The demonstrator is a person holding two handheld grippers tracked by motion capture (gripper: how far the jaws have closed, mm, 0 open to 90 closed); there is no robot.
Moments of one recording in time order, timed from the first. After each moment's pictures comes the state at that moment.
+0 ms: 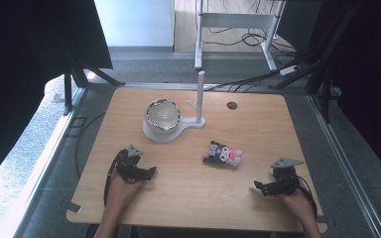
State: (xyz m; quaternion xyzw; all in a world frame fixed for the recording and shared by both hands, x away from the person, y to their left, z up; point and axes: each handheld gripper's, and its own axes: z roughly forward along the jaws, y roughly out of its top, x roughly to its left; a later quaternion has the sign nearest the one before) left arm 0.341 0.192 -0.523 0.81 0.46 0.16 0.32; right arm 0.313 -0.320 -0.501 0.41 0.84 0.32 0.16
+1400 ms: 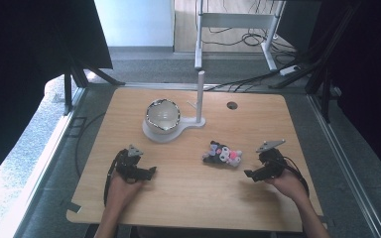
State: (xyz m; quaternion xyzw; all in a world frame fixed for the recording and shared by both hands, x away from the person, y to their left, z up) left arm 0.341 0.192 -0.523 0.81 0.46 0.16 0.32; right arm 0.359 -0.282 -0.473 0.36 0.88 0.27 0.12
